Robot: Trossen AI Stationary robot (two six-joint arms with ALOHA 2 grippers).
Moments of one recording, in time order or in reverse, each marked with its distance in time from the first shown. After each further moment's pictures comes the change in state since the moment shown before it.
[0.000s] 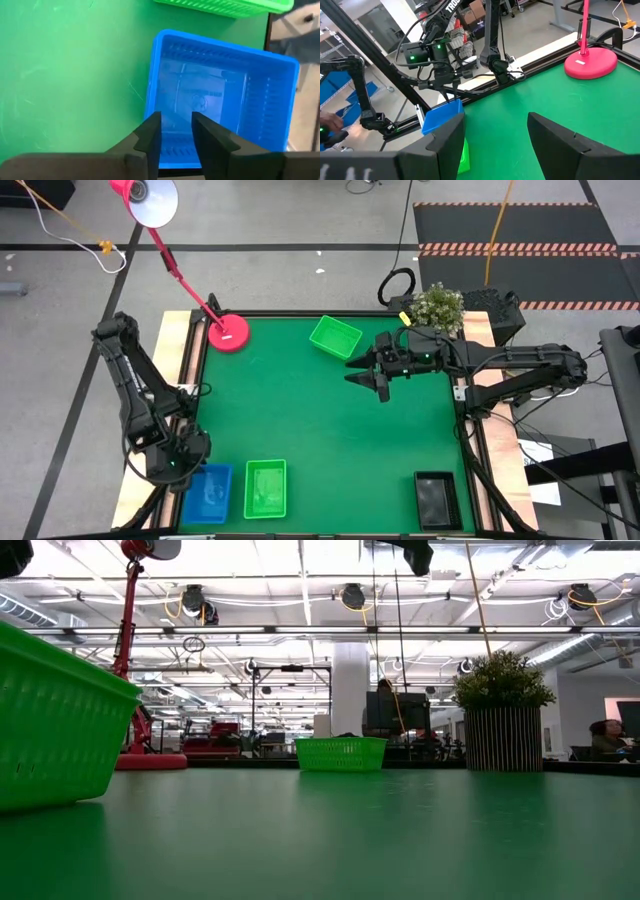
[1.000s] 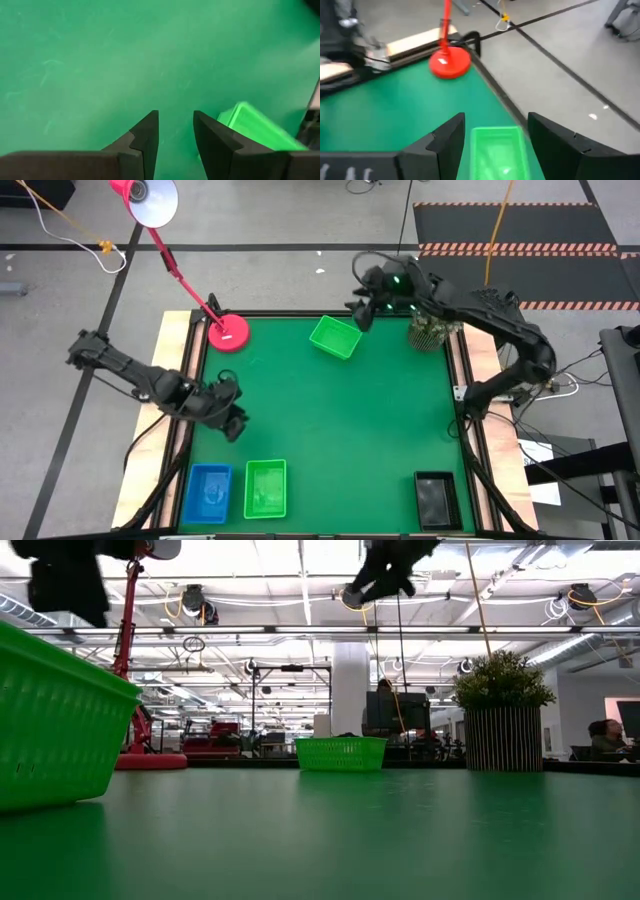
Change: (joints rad) left arm 0.670 -0.032 0.157 -0.071 -0.126 0.165; right arm -0.433 0.302 0.508 -0.512 0.075 -0.404
